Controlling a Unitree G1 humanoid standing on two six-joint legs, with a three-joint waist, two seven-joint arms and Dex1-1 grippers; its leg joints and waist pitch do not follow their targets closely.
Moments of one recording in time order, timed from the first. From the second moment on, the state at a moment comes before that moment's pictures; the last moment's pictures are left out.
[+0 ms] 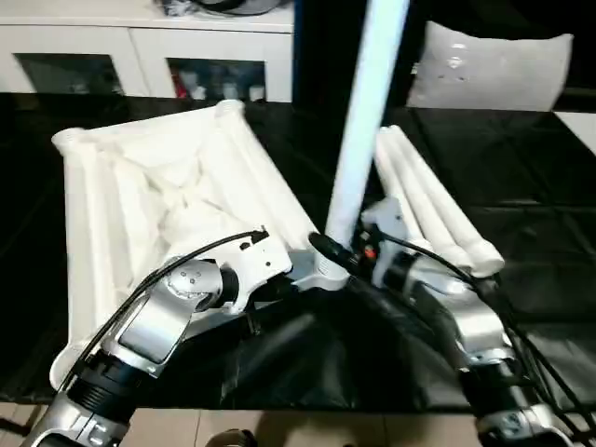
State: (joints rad) left arm -0.39 0.43 -0.37 0.05 0.08 0.44 -0.93; right arm -0.36 -0.21 0.14 0.29 0.22 0.16 0.74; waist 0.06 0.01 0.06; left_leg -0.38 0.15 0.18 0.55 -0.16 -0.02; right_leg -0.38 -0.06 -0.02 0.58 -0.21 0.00
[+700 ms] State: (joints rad) left arm -0.43 0.54 -0.39 0.14 0.05 0.28 -1.08; right arm -0.37 -0.26 0.20 0.30 0.23 0.14 0.90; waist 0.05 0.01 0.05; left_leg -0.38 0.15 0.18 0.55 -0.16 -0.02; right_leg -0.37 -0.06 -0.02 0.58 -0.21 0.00
